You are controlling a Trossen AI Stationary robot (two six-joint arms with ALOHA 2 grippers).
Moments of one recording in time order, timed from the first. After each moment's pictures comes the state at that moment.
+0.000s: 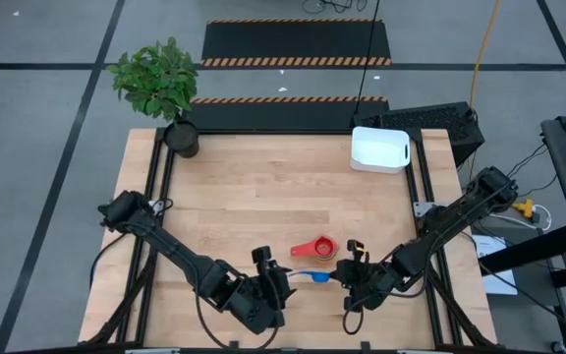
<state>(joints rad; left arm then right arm) -0.60 1.92 1.69 -0.64 -0.65 -0.51 0.68 1.49 0.90 -0.35 0.47 0.70</state>
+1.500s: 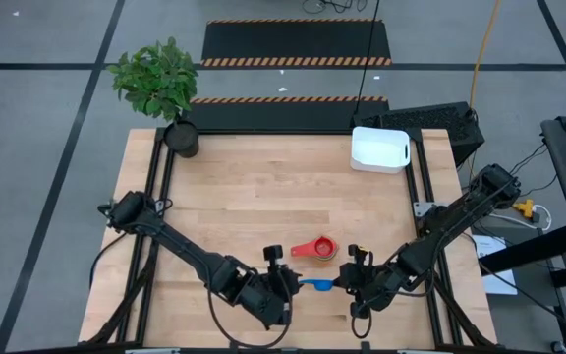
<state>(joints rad) -0.55 1.96 1.69 -0.55 -0.58 -0.37 0.70 1.45 0.90 -0.32 0.39 0.69</state>
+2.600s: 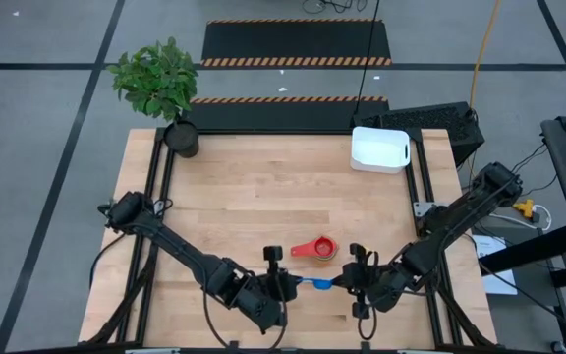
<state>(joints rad) -0.58 1.95 1.69 -0.55 -0.63 -0.25 0.72 1.42 0.90 -0.29 0.47 0.66</state>
